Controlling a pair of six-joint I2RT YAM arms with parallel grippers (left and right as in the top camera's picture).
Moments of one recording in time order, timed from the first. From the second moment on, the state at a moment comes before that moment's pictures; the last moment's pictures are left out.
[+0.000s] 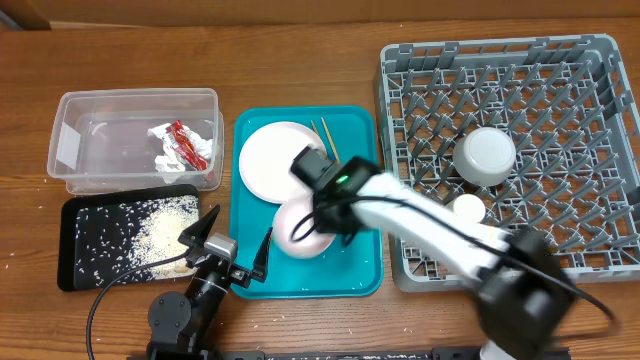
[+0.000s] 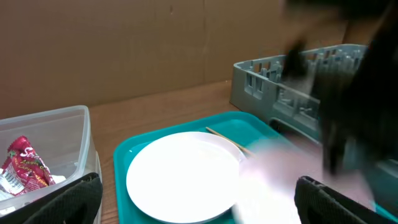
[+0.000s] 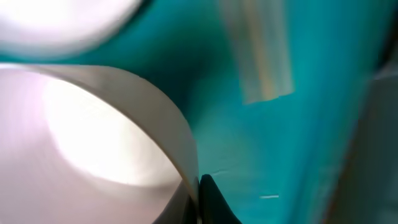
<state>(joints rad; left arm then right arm) -0.10 0.02 0.01 -0.05 0.30 0.04 0.78 1.80 1.41 -1.03 0.07 0.78</state>
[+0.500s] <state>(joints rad) -0.10 0.02 0.01 -0.05 0.30 0.04 0.07 1.51 1.47 -1.08 1.05 0.76</state>
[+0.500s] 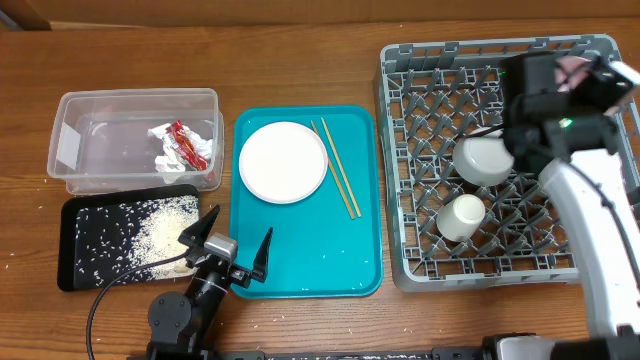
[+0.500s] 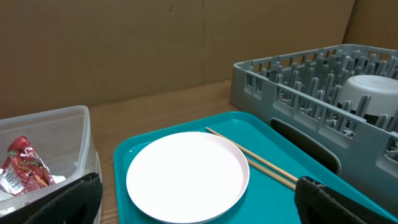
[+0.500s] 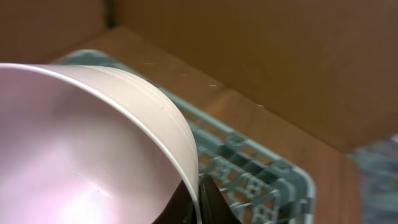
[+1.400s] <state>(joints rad) -0.10 0.02 0.01 -0.05 0.30 0.04 -0.09 1.88 1.44 -1.00 1.14 0.54</state>
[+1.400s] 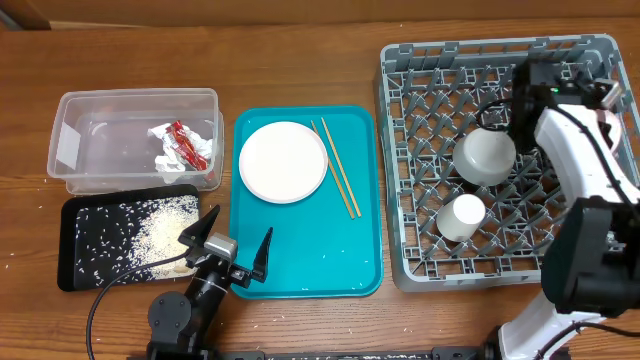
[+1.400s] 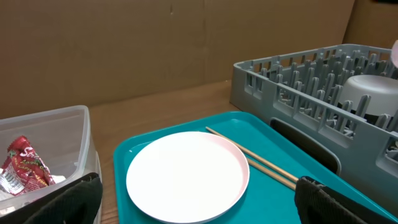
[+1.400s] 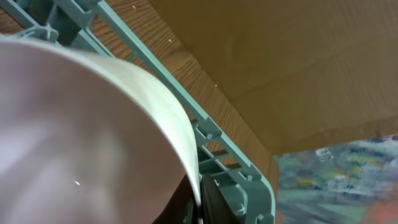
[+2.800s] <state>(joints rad) -0.10 0.02 0.01 -0.05 0.30 0.04 0.28 1.92 1.42 -1.28 1.13 0.71</state>
